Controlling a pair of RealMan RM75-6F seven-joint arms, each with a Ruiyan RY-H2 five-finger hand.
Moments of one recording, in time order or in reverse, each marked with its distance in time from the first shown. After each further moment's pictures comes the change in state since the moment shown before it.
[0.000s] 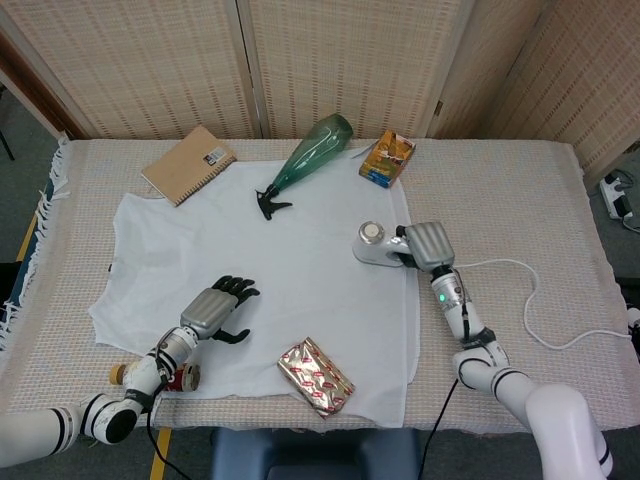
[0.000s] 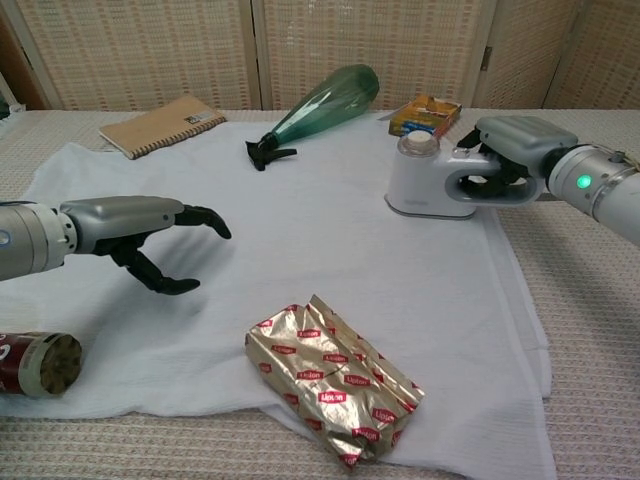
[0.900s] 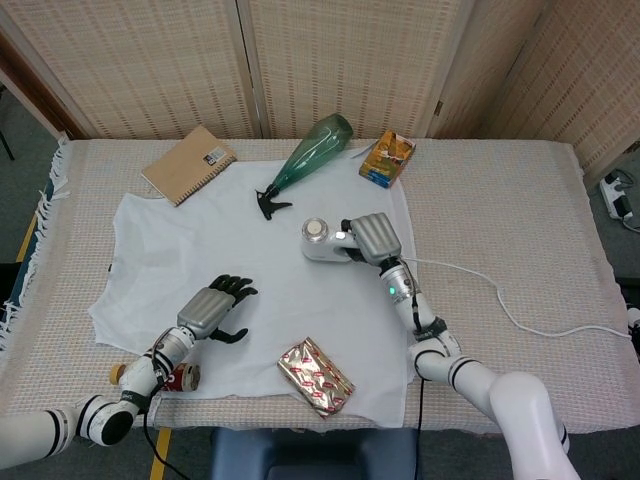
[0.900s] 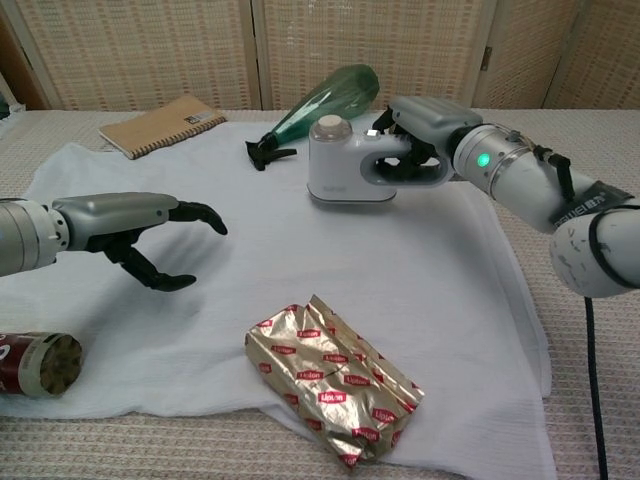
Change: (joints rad) left arm 0.012 0.017 -0.002 -0.010 0.019 0.006 -0.028; right arm 0.180 -0.121 0.097 0.015 0.021 -0.015 -0.052
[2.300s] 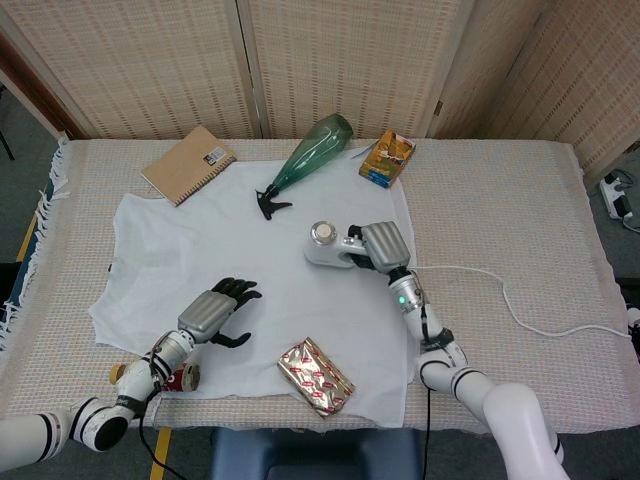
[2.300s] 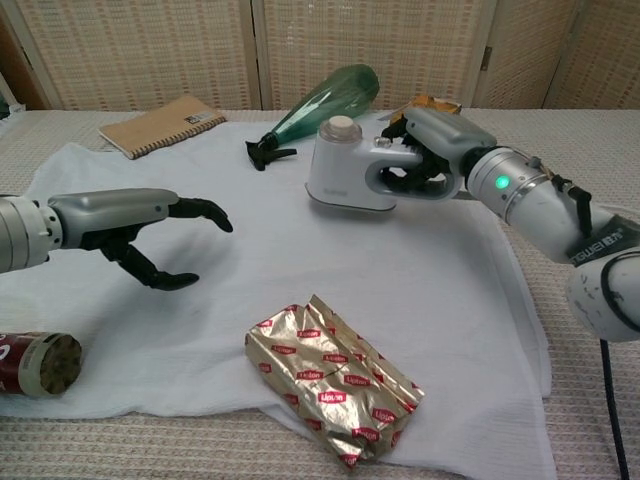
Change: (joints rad) left arm 0.013 0.032 0.003 -0.045 0.063 0.010 -0.066; right arm -0.053 -0.065 -0.059 0.088 -0.070 0.102 0.231
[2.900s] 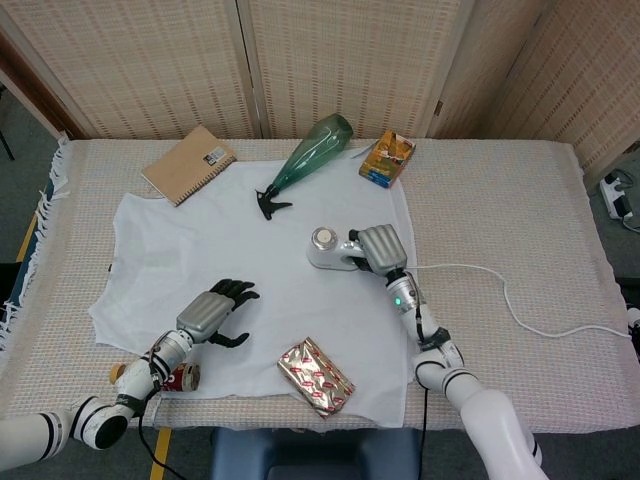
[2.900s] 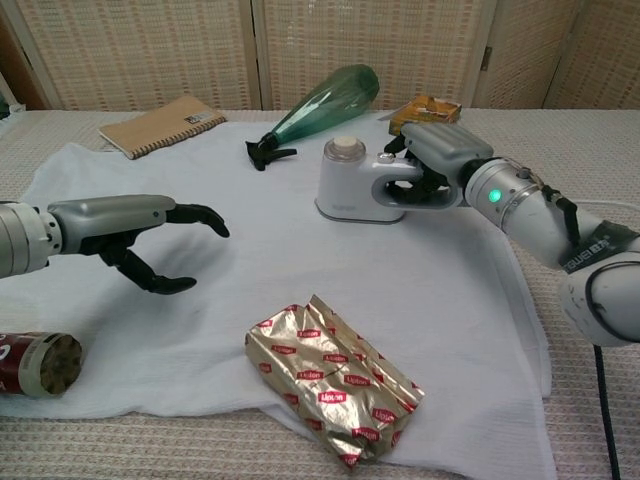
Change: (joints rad) left arm 0.004 -0.017 0.004 0.039 0.018 -0.013 -0.044; right arm 0.016 -0.079 -0.034 0.207 -0.020 -0.063 -0.028
